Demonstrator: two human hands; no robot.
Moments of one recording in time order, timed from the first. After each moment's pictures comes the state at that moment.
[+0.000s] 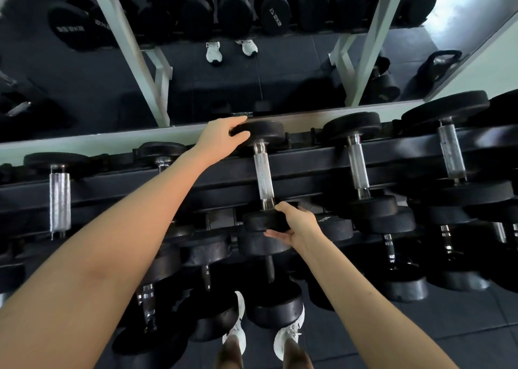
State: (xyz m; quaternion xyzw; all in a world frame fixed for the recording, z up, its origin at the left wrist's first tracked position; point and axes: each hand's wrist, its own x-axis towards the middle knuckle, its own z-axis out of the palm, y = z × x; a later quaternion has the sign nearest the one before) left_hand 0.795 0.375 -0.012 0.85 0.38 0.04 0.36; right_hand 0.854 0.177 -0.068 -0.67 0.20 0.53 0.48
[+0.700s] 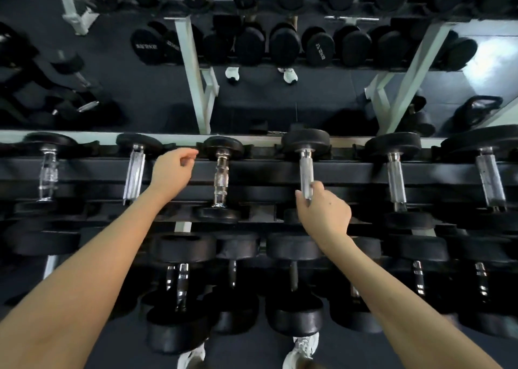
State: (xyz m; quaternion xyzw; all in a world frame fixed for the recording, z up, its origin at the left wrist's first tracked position) left_hand 0.594 0.372 0.000 0.76 0.55 0.18 0.30; right_hand 0.804 0.179 -0.004 -0.90 -0.40 0.14 0.10
